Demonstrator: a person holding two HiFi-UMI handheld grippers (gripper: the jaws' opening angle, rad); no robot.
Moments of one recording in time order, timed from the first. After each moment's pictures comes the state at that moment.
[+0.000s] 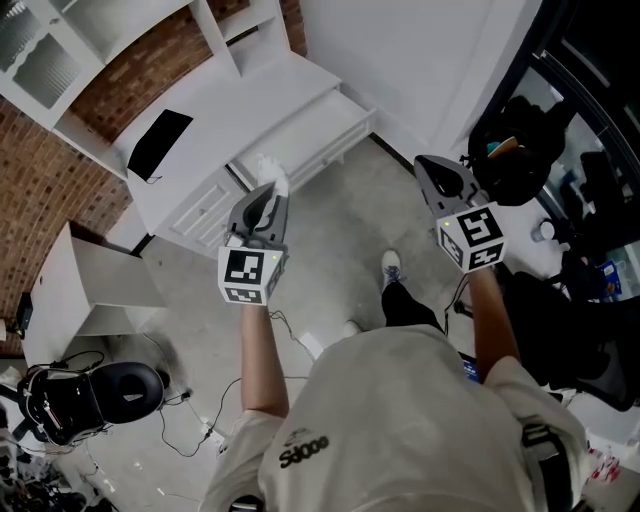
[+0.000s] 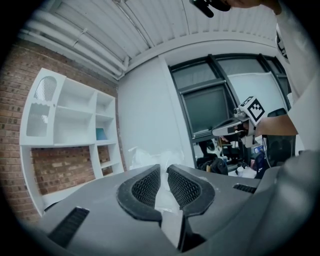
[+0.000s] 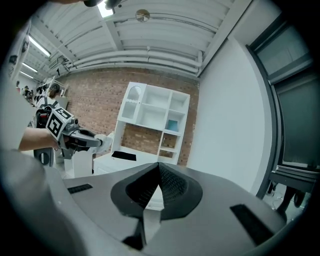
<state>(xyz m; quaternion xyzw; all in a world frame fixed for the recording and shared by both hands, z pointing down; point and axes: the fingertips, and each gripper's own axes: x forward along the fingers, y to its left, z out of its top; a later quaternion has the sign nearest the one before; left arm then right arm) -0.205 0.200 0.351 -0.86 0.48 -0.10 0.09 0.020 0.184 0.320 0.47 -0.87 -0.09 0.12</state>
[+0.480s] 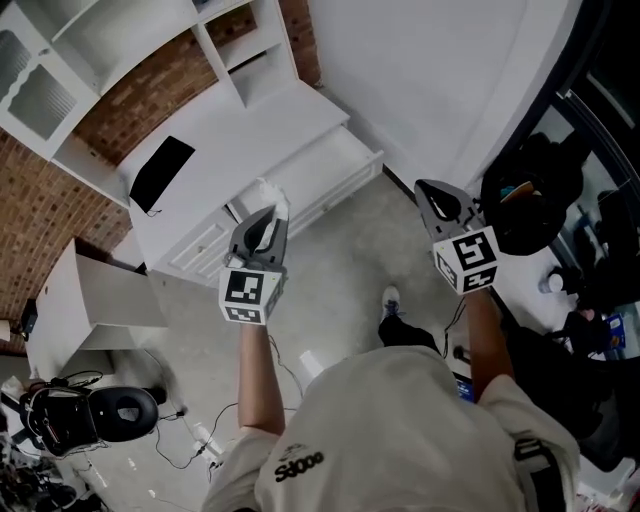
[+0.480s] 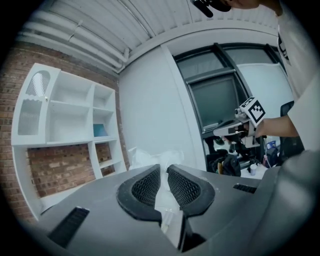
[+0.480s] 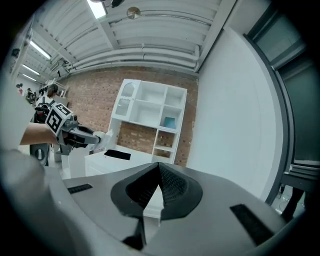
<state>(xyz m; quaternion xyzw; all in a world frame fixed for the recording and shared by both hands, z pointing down) -0.157 0.065 0.359 -0.85 0.51 -0.13 0.08 0.076 0.032 0.339 0.45 -0.88 -0.09 0.11</state>
